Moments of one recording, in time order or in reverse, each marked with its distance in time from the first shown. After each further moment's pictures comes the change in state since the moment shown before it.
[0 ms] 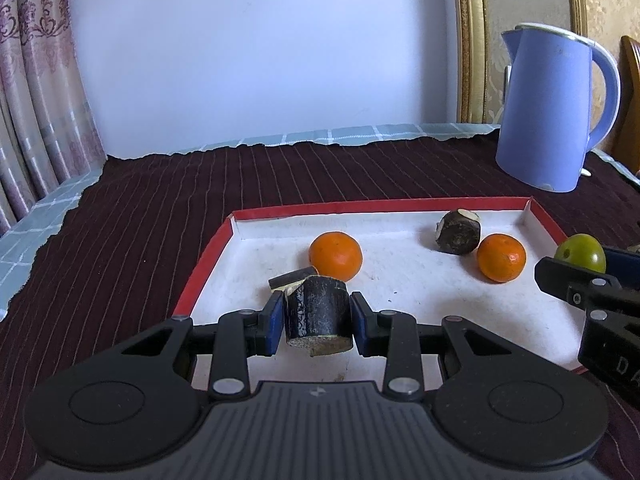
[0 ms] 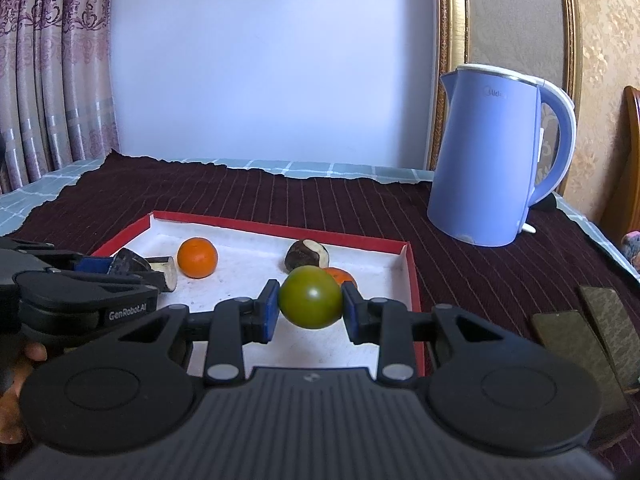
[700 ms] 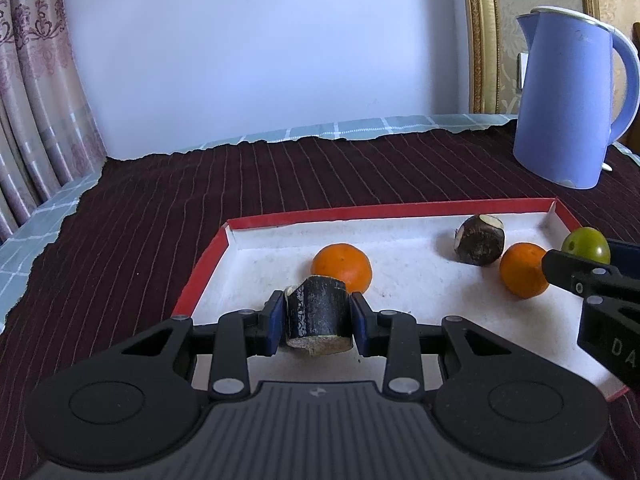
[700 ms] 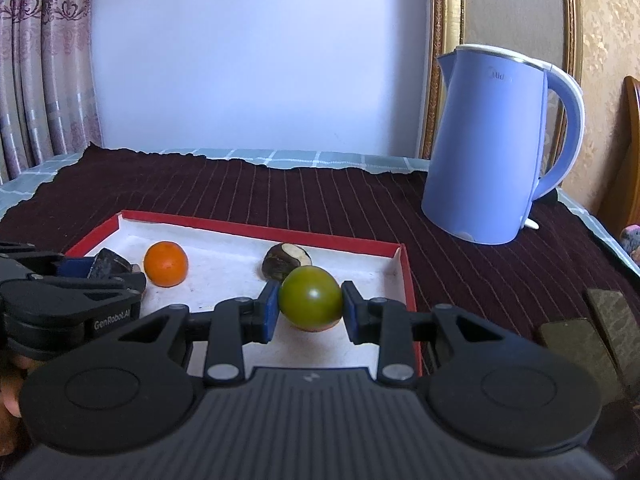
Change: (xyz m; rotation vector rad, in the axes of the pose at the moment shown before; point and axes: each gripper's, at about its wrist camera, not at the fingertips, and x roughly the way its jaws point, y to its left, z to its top) left arm 0.029 -0.006 0.014 0.018 0.025 0.034; right arm 0.040 -0.007 0.012 0.012 0.045 -0.038
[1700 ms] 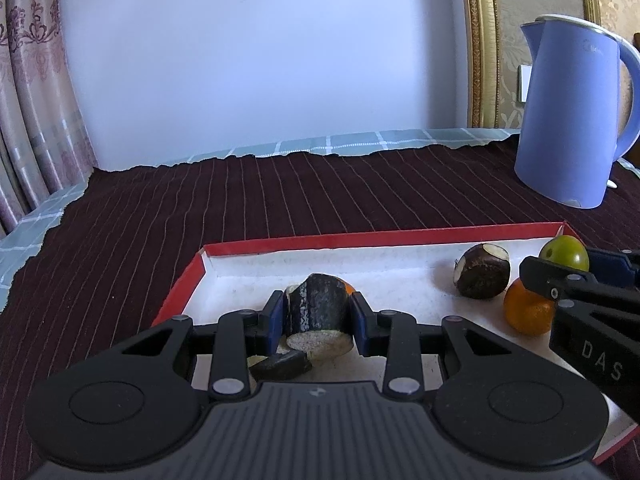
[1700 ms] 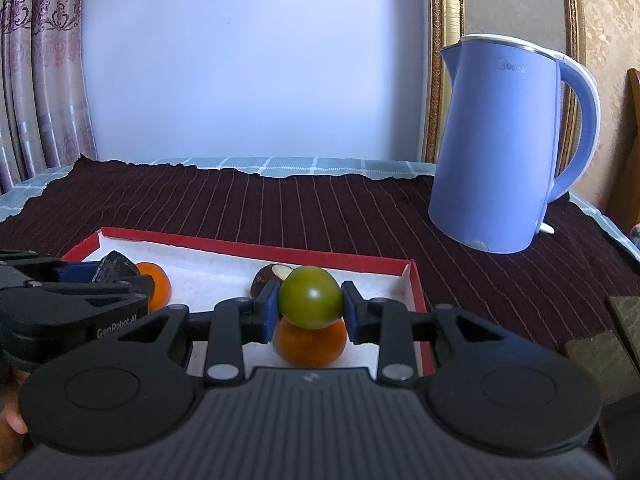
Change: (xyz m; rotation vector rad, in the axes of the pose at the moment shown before) left arm 0.023 -0.007 0.011 -0.013 -0.043 -0.018; right arm 0.033 -0.005 0.005 0.026 -0.027 0.005
